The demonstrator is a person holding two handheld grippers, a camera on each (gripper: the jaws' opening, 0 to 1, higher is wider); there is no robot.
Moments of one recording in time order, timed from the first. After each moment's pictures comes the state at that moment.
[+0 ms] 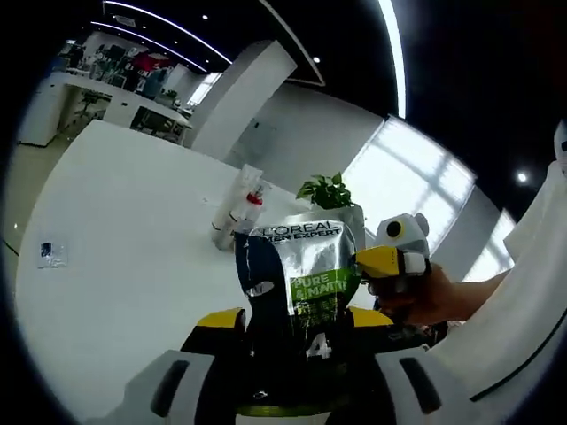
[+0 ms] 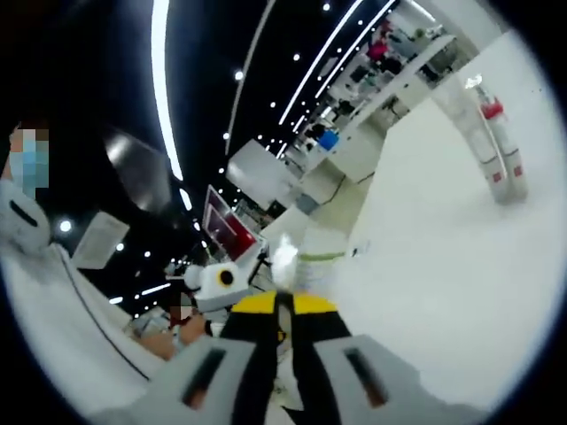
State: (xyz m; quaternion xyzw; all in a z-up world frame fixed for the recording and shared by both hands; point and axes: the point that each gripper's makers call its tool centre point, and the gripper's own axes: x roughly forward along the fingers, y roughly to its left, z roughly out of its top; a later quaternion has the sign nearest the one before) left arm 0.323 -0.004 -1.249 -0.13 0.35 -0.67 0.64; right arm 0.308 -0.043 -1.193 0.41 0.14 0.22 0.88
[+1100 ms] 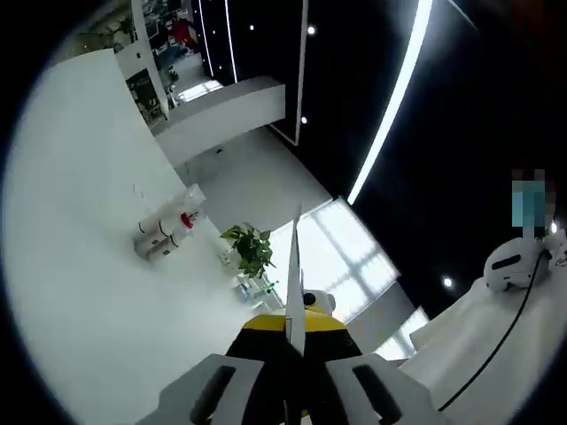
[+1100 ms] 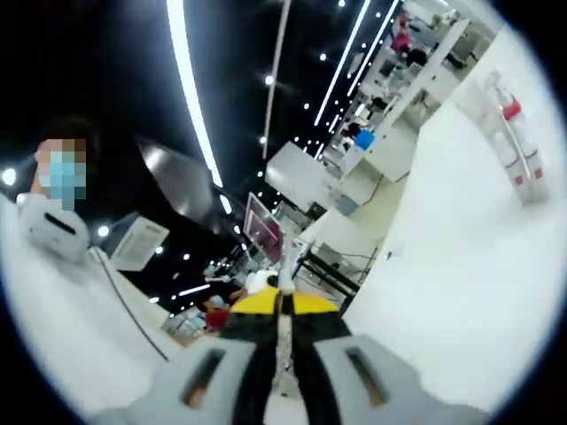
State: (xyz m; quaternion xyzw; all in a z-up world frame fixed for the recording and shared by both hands) left arm 0.299 -0.015 -1.177 -0.40 0.34 -0.69 0.49; right arm 0.288 -0.049 -1.169 0.43 0.08 0.29 0.85
